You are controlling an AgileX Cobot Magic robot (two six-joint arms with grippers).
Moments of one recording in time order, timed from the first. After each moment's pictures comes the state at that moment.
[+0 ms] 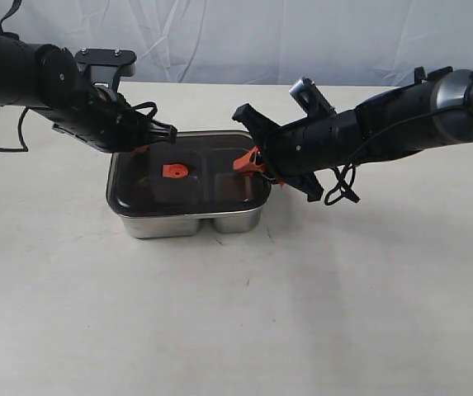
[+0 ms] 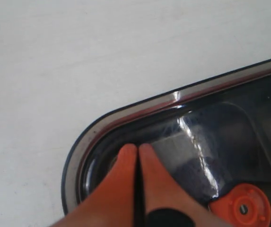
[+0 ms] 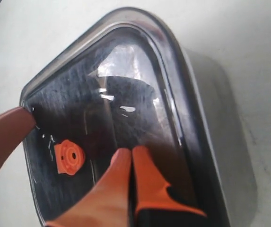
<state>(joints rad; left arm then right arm) -0.34 1.94 -1.18 -0.17 0.35 -0.01 0.54 2.02 -1.11 1.55 0.48 -0.65</state>
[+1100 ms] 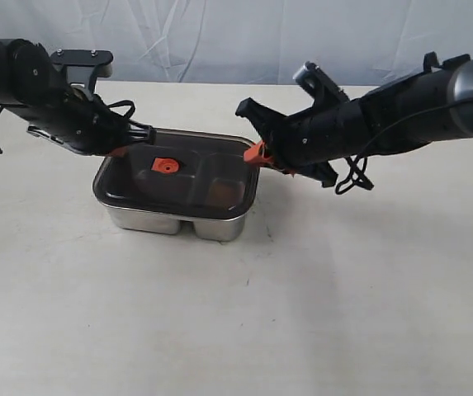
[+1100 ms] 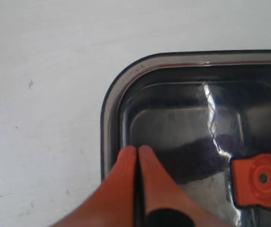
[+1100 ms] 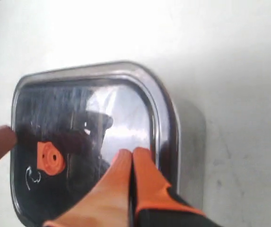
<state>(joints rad) -0.29 1.87 -1.14 -0.16 0.40 0.00 0.55 1.93 -1.09 1.47 0.37 -0.65</state>
